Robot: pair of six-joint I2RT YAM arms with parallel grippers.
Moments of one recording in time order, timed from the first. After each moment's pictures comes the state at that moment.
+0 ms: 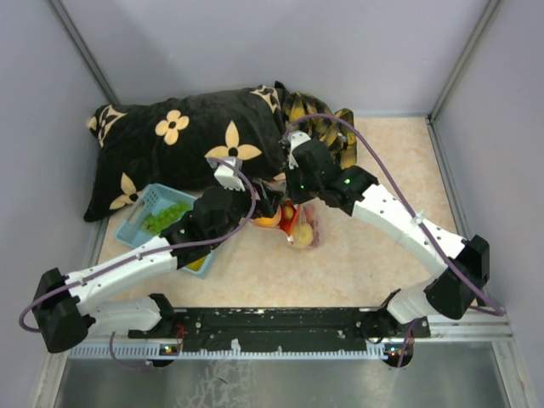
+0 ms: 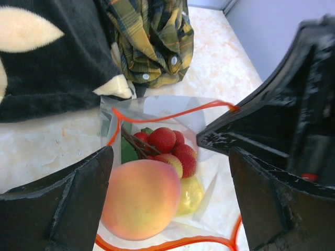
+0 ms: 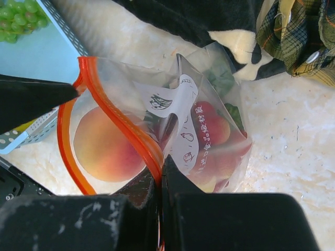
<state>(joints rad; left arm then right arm) -0.93 1.15 0.80 0.16 -0.38 -0.53 0.78 1.42 1.37 -0.66 0.08 0.28</state>
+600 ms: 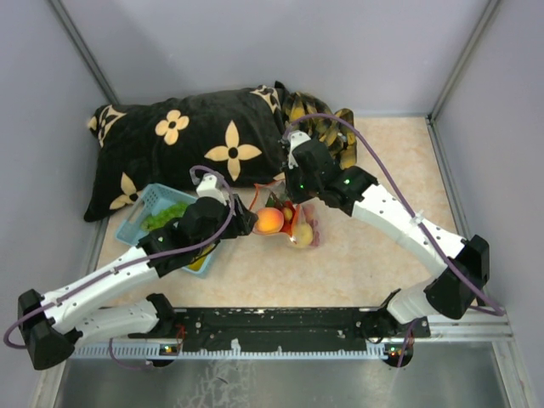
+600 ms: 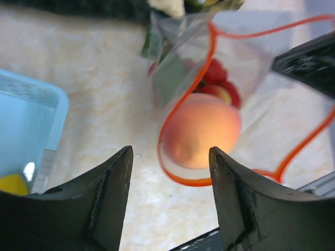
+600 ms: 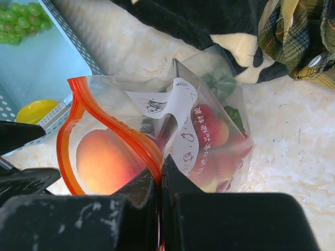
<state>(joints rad) -0.92 0.96 0.83 -0.33 -0.39 -0.75 0.78 1.42 1.37 -0.64 0.08 0.28</state>
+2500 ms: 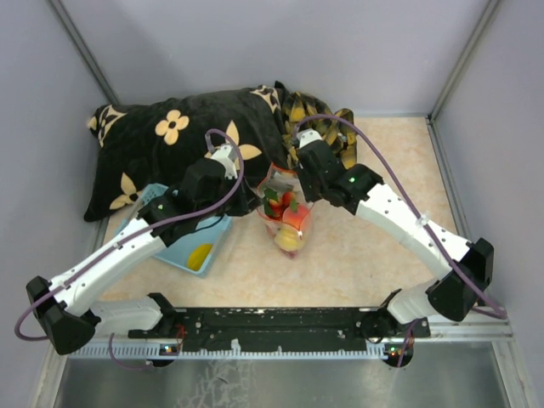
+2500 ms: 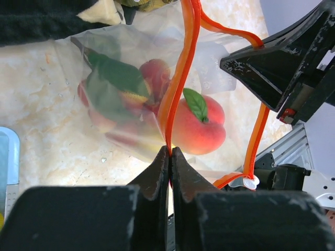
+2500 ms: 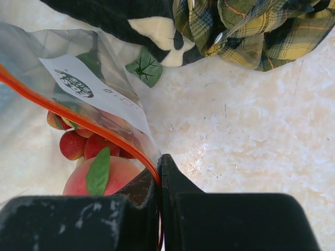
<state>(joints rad) -0.80 1.16 1.14 -0.48 -0.06 -0.66 0.76 1.41 1.39 -0.78 0.32 0.21</state>
